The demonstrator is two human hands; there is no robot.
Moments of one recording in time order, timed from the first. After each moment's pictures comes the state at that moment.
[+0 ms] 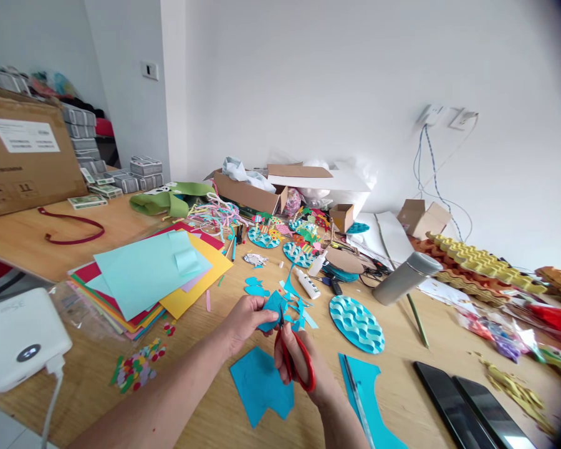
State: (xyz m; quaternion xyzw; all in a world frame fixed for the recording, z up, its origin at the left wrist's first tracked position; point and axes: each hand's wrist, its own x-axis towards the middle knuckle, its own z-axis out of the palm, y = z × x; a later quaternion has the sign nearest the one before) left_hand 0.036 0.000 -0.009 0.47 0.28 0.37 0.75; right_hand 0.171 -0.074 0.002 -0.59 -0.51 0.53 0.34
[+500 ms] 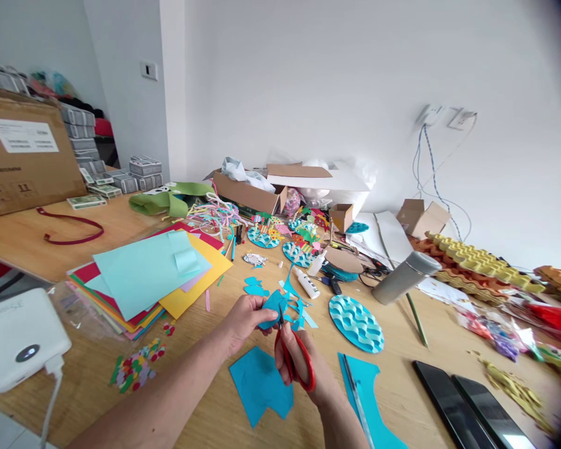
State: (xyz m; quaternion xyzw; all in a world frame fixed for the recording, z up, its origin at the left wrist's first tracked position) left_hand 0.036 0.000 -0.012 0.47 0.29 0.37 0.75; right_hand 0.172 -0.073 -0.004 -0.58 -0.51 0.53 0.34
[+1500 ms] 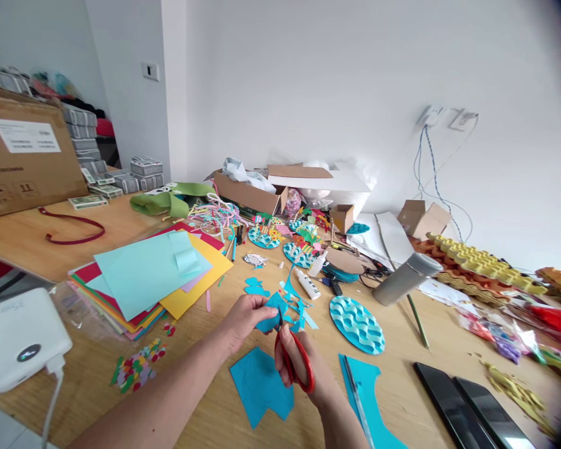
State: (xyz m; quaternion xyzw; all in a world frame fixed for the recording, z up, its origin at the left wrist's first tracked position) left_hand 0.036 0.001 -0.007 0.46 0.31 0.38 0.74; right_hand 0.170 -0.075 0.003 -0.59 -0.53 0.52 0.33
